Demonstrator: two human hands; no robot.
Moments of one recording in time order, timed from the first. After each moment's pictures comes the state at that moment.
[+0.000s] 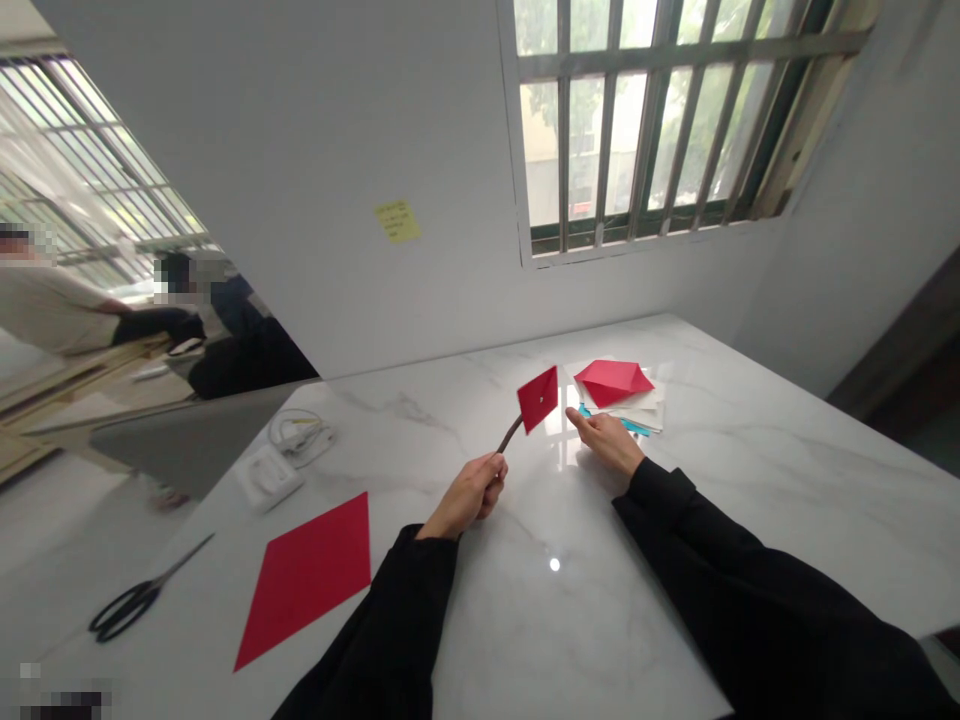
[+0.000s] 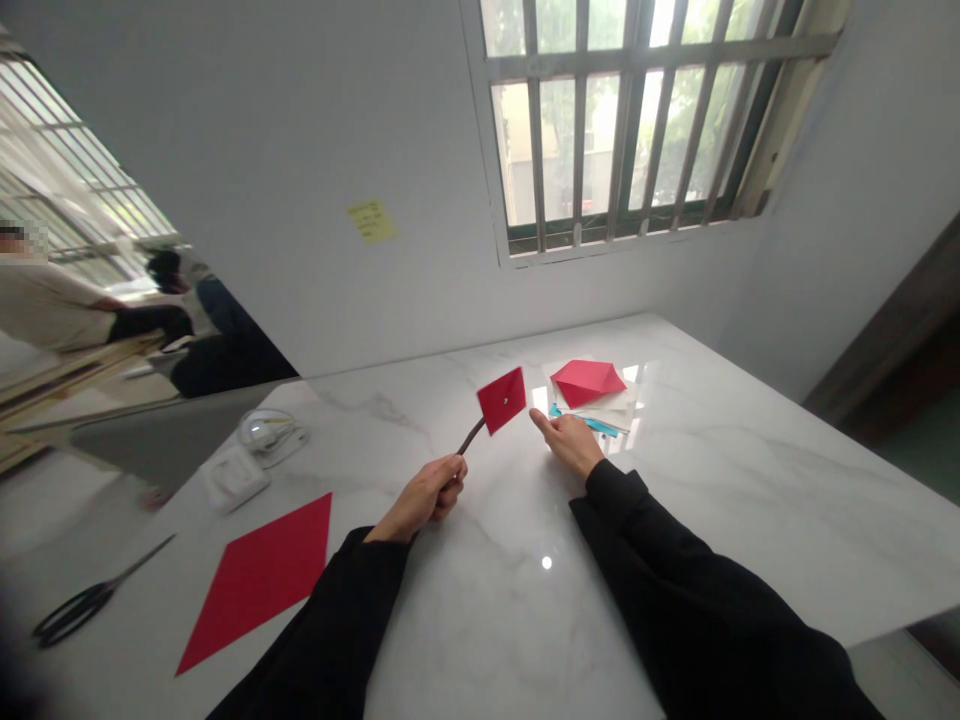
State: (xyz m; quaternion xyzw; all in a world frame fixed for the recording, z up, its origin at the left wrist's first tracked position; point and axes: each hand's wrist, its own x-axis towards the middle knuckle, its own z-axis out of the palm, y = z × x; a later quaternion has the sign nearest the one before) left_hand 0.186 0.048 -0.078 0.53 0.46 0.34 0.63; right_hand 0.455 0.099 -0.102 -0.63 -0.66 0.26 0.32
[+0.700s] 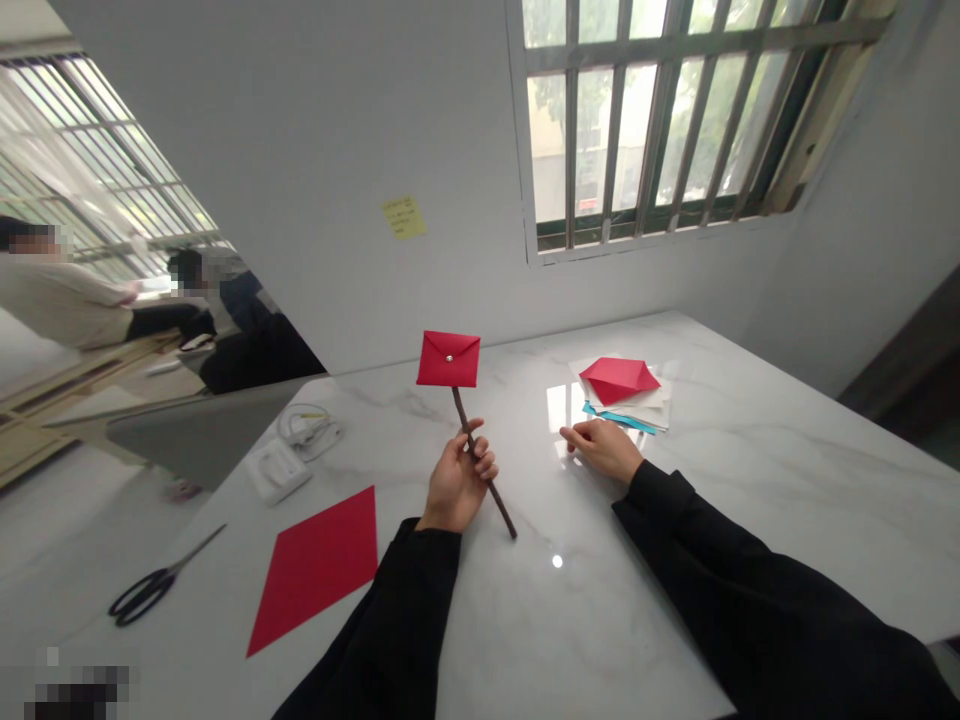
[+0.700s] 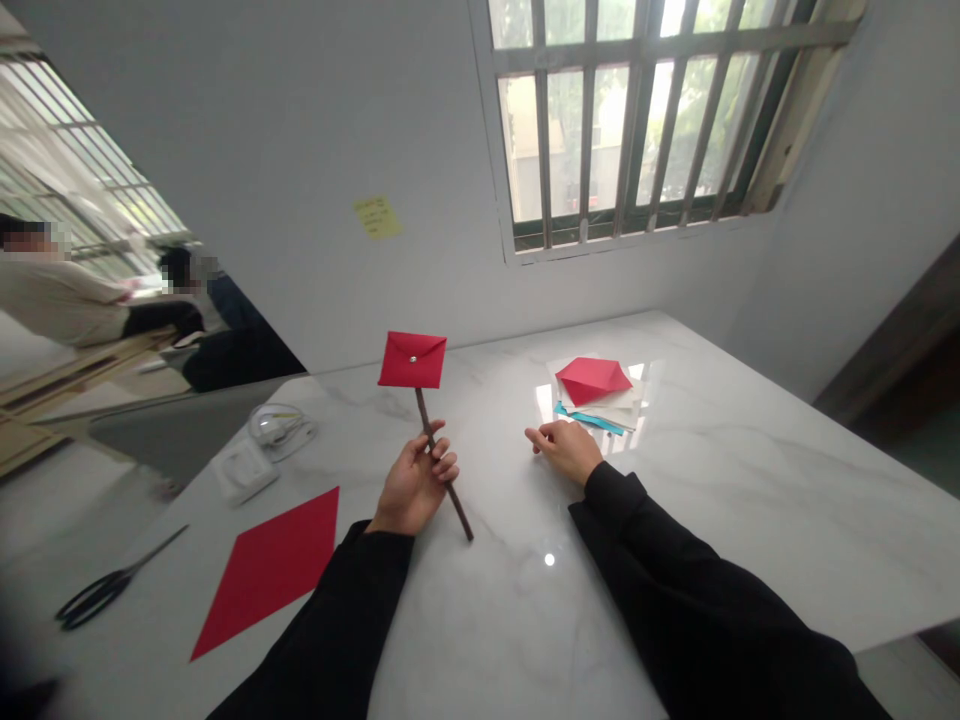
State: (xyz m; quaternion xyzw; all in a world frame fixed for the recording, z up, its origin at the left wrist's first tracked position) left_hand 0.185 0.051 -0.064 0.26 0.29 0.58 0.71; right_hand 0.444 0.088 -0.104 -0.59 -0.72 0.23 0.26
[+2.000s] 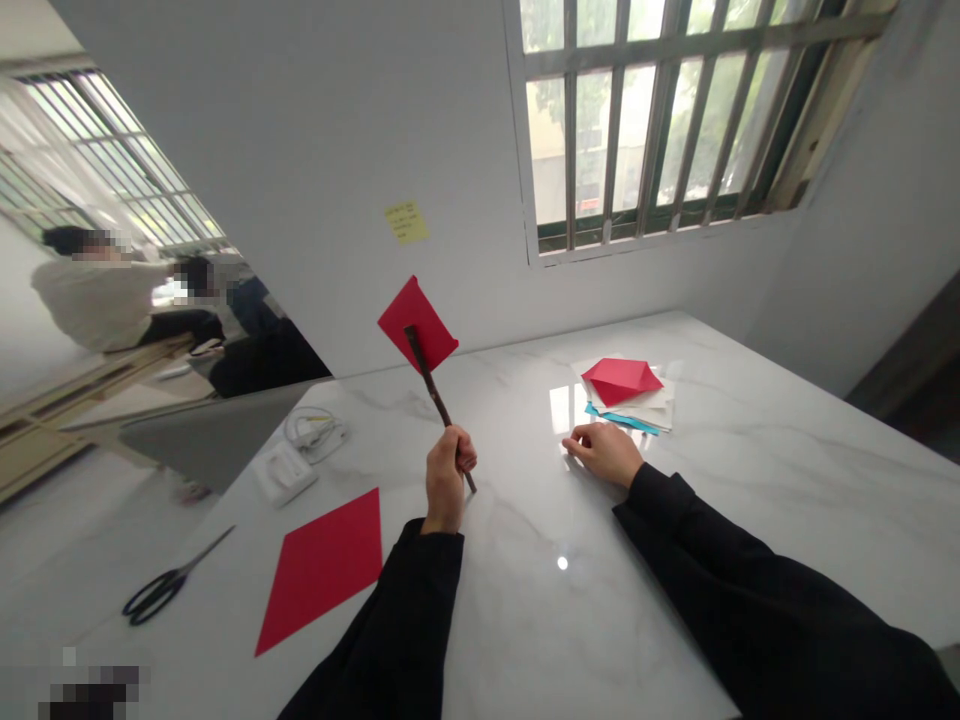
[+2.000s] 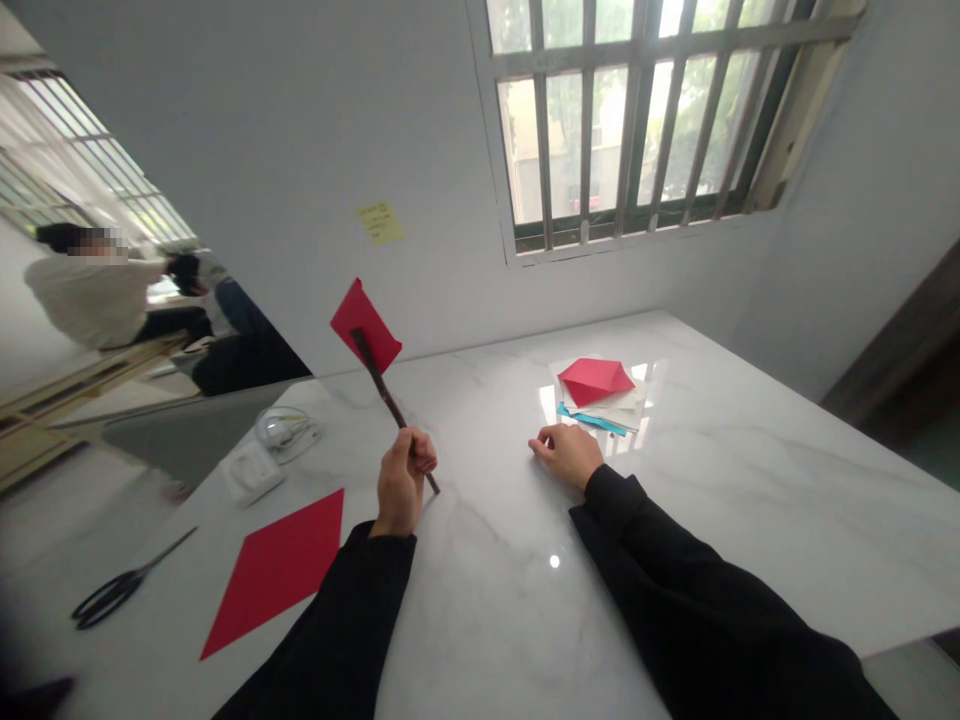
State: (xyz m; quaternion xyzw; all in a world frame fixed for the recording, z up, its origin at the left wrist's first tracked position) left_hand 0.180 0.056 -0.065 0.45 0.37 0.66 0.47; right_hand 0.439 0.084 -0.106 -0.62 -0.73 0.18 0.23
